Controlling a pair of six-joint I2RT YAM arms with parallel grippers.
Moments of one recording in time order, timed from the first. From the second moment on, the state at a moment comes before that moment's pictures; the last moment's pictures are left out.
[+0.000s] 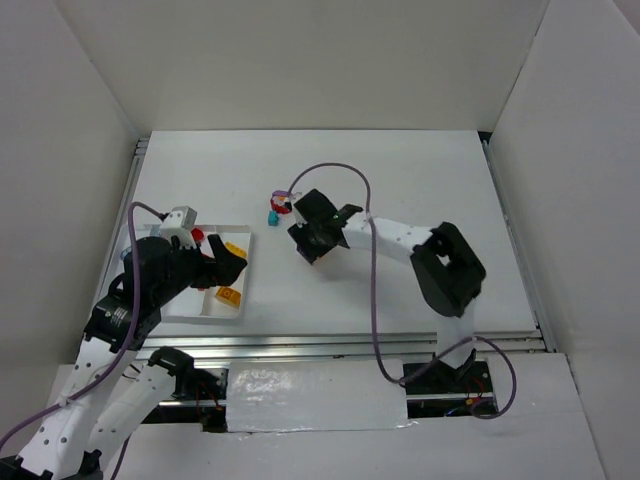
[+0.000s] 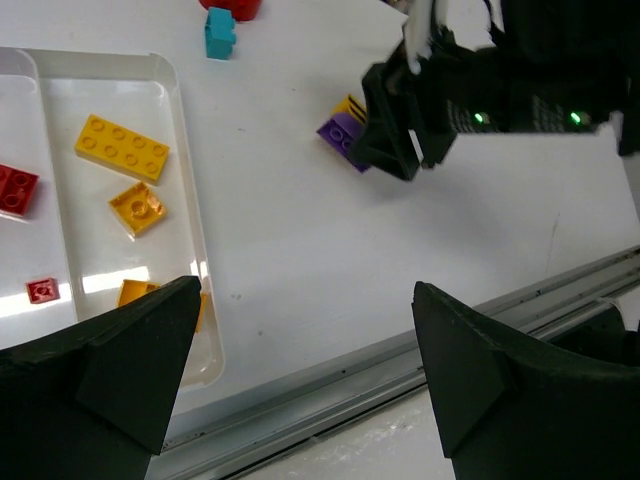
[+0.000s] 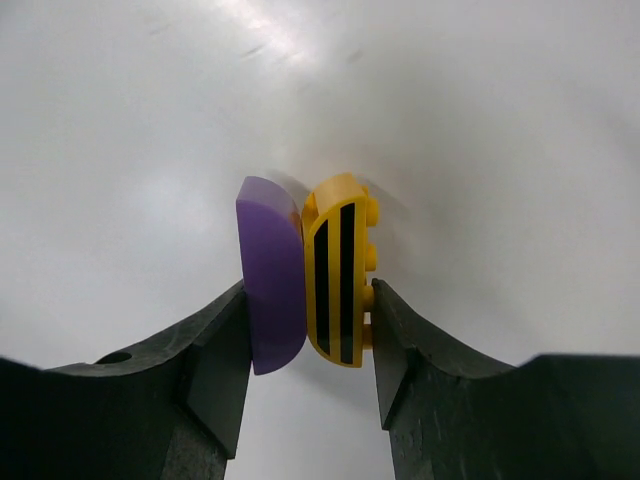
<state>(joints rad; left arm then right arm) -0.34 0.60 0.81 -0.66 0.10 -0.45 0.74 2.04 1.51 -0.50 0.04 0.00</state>
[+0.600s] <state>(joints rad) -0.35 0.48 0.54 -0.17 0.60 -0.85 1.27 1.29 1.01 -0.09 0.29 0.44</state>
